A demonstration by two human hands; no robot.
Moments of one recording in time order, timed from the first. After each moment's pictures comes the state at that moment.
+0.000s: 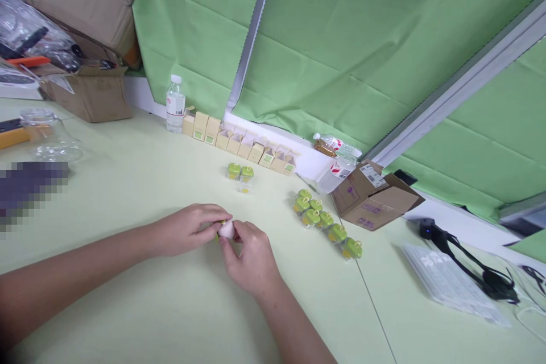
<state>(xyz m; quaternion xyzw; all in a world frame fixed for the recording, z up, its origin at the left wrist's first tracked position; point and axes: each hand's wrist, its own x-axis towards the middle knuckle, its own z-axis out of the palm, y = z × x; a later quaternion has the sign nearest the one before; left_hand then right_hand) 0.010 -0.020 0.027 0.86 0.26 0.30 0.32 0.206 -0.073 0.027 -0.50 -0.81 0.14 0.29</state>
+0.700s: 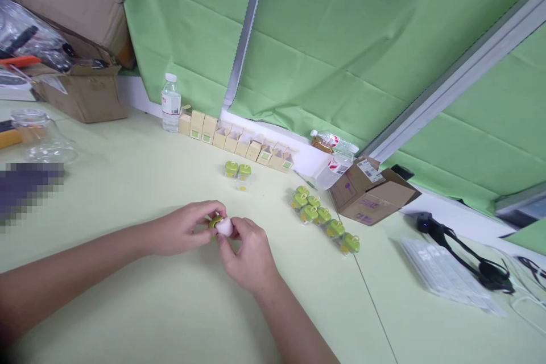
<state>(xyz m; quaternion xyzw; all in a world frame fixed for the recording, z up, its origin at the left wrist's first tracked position) 0.009 -0.024 0.030 0.81 0.30 0.28 0.41 0.205 -0.074 0.026 -0.51 -0.78 0.18 0.32</state>
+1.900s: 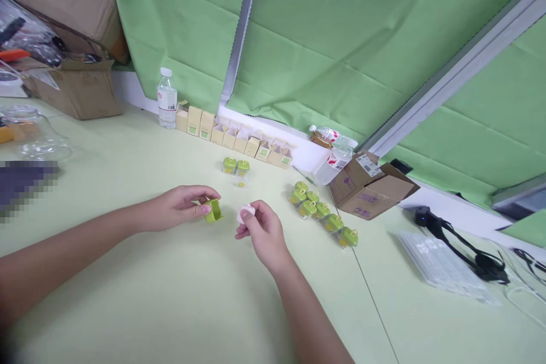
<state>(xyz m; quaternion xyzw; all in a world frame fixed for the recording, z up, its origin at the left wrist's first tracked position) -0.011 0.002 0.030 0.78 0.30 0.28 0.47 0.227 -0.059 0.039 -0.51 -0.52 0.49 0.47</state>
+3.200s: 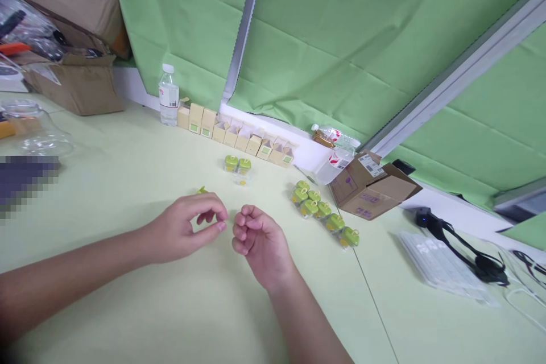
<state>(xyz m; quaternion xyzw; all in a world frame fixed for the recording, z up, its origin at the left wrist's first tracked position) 0.021 -0.046 0.044 0.81 0.28 0.41 0.30 0.214 -0.077 0.057 -0.38 -0.34 0.70 0.49</state>
